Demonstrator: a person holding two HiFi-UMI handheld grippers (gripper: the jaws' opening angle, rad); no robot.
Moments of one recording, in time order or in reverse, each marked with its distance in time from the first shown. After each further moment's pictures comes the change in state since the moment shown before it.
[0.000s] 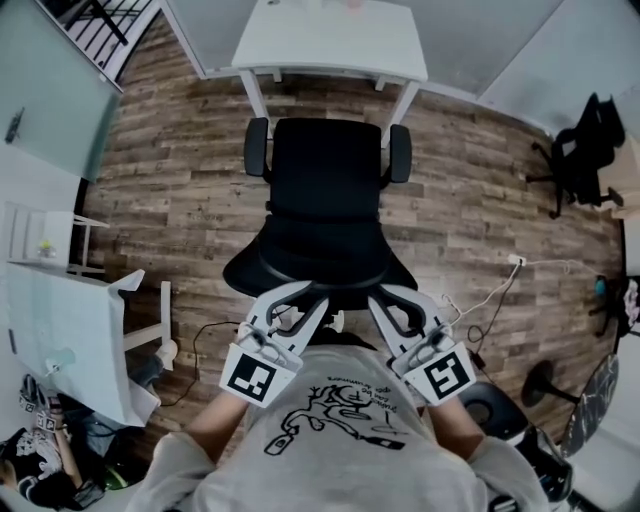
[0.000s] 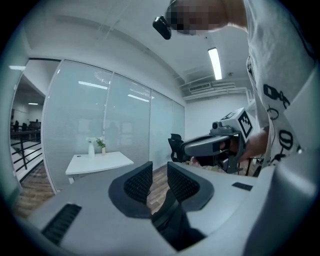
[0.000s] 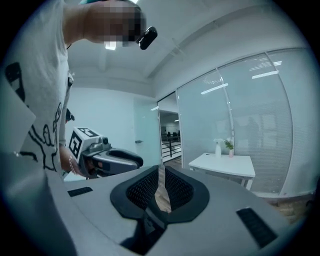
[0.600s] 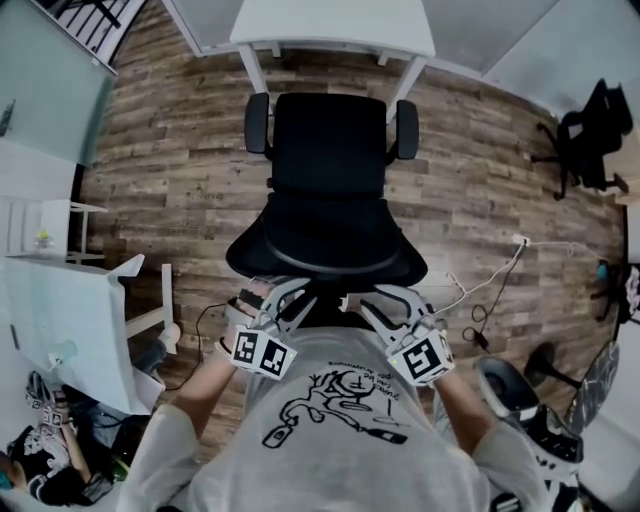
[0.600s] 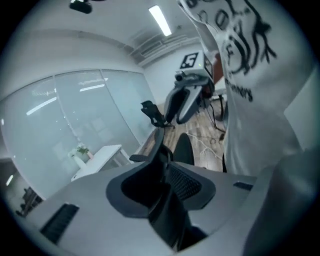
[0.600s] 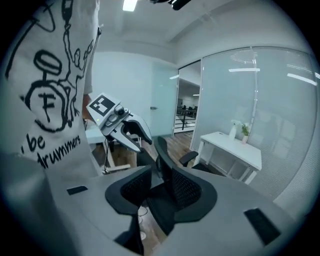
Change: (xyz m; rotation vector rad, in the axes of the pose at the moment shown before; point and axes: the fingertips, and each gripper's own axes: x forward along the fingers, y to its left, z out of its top) left arm -0.014 -0.018 -0.157 0.538 0.357 -0.203; right arm -0.006 0.030 -0.141 -0.240 0.407 0.145
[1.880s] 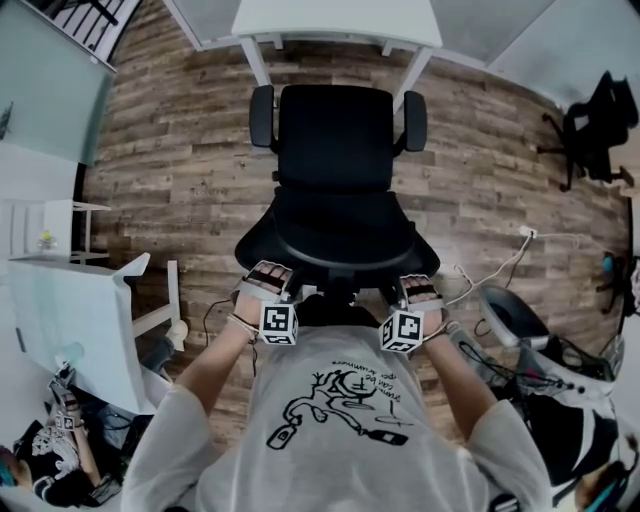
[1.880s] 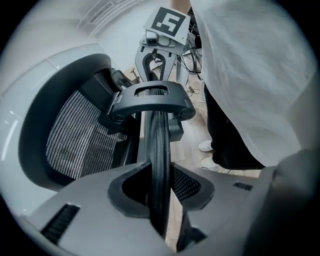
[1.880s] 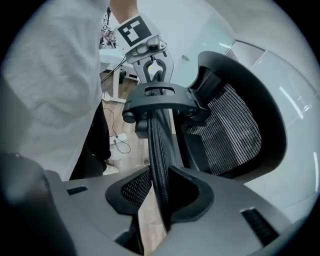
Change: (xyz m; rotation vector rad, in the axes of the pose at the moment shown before) left arm 0.058 -0.049 -0.161 0.351 0.429 -0.175; right arm 0.073 0.001 -0.179 -0.528 0.541 -0.054
